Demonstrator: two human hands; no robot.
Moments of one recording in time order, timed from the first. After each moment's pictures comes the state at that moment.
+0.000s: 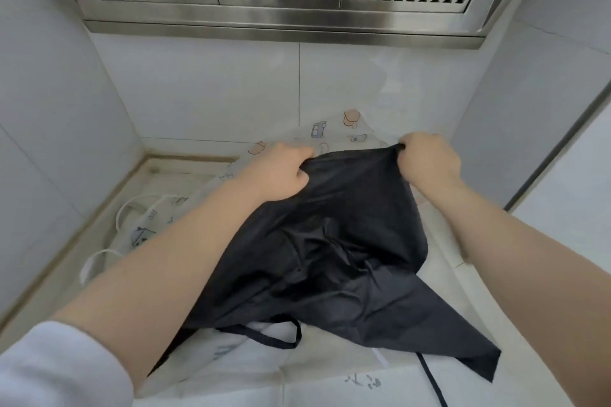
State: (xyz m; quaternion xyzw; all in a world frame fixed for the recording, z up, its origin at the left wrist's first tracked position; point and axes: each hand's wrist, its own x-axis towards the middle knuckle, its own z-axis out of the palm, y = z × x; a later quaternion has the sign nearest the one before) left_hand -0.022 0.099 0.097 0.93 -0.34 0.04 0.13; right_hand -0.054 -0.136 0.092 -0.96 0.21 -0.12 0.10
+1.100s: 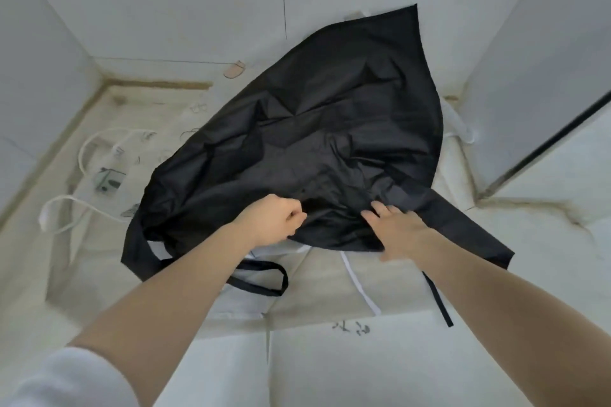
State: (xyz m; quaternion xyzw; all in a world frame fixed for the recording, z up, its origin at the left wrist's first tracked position) left_hand -0.056 0.094 -0.078 0.92 -0.23 -0.24 0.20; right_hand -0.113 -0.142 -0.104 -0.95 -0.05 0.31 -0.10
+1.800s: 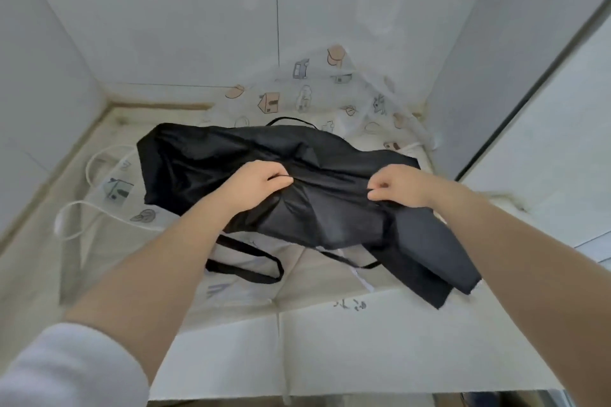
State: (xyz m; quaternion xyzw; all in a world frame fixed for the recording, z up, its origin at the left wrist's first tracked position) left_hand -0.054 0.125 -0.012 0.90 -0.29 -0.12 0.31; right_hand -0.128 -0.137 0.015 -0.96 -0.01 0.20 0.19
